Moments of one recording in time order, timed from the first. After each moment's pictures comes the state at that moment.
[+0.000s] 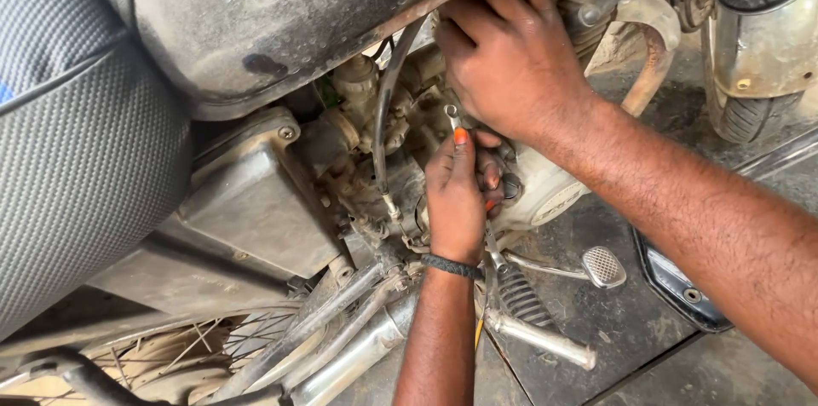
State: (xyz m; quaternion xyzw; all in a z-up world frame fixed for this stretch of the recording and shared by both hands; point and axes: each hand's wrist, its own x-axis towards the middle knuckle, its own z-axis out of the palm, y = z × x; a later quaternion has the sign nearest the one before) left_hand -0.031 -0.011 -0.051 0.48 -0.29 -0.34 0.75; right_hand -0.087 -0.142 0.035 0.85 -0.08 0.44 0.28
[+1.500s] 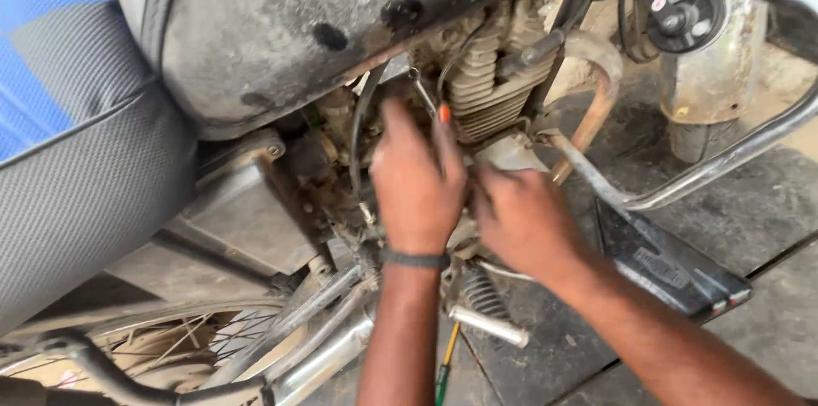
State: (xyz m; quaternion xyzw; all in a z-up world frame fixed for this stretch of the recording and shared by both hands) left_hand -0.070 -0.003 0.052 0.64 -0.45 0.04 0.62; right_hand -0.192 -0.058 0.024 0.87 -0.25 0.32 -0.28
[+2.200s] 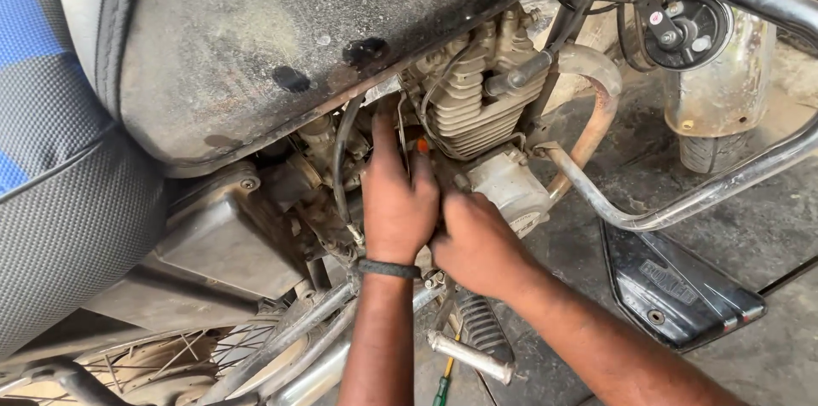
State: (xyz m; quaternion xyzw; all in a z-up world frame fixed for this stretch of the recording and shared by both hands) left_hand -0.052 -0.033 0.039 0.74 -0.45 0.05 0.50; right_hand -0.162 -0.084 0.007 0.84 -0.26 0.16 -0.45
